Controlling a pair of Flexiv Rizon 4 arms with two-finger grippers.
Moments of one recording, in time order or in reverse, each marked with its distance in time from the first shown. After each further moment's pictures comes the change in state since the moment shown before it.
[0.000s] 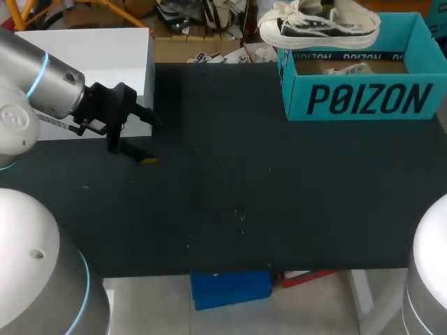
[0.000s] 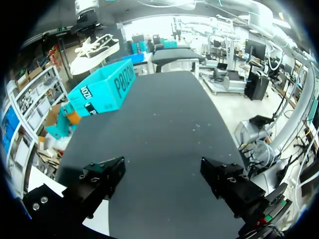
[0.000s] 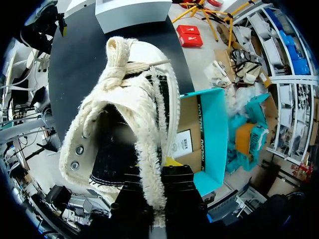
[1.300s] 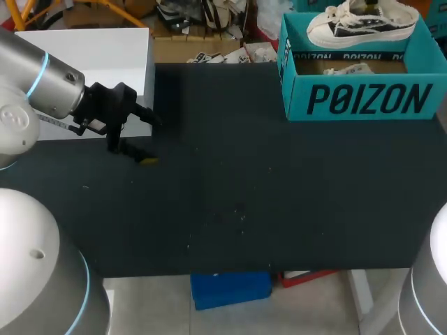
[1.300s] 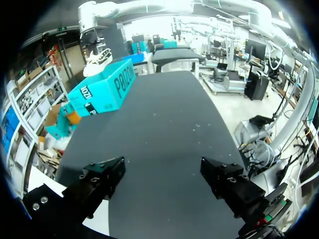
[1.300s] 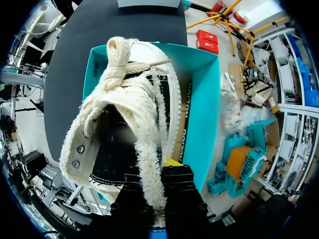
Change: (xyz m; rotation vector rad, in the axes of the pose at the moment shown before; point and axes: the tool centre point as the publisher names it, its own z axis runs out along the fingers) left arm 0.000 0.000 0.000 0.000 0.000 0.000; right arm -0.122 -0.092 0.091 -0.060 0.026 -0.290
